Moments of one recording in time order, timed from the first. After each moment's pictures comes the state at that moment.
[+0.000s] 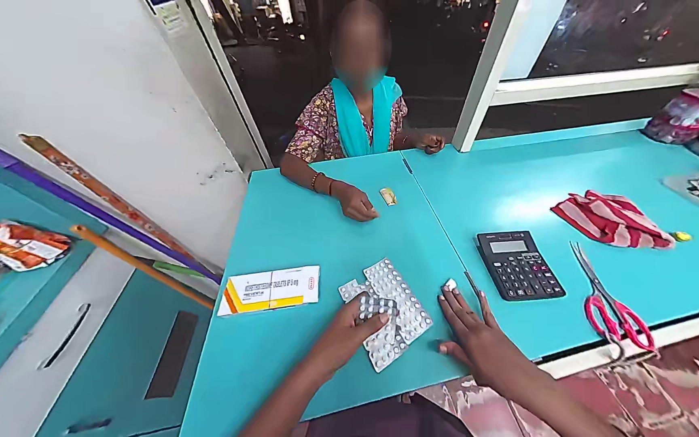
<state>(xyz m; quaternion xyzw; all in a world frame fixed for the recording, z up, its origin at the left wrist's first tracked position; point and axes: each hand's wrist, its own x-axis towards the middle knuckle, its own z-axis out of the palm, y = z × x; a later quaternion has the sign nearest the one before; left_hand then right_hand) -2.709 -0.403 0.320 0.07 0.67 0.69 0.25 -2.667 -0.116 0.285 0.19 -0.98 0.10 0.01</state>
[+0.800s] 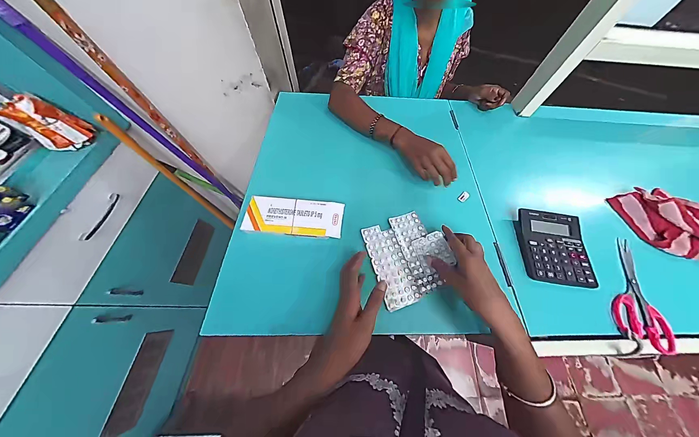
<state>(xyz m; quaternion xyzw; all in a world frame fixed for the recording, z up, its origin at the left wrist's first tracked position) -2.635 -0.394 0.281 -0.03 0.73 0.68 -0.01 -2.717 -0.170 0.305 0.08 -0.95 0.32 -0.01</state>
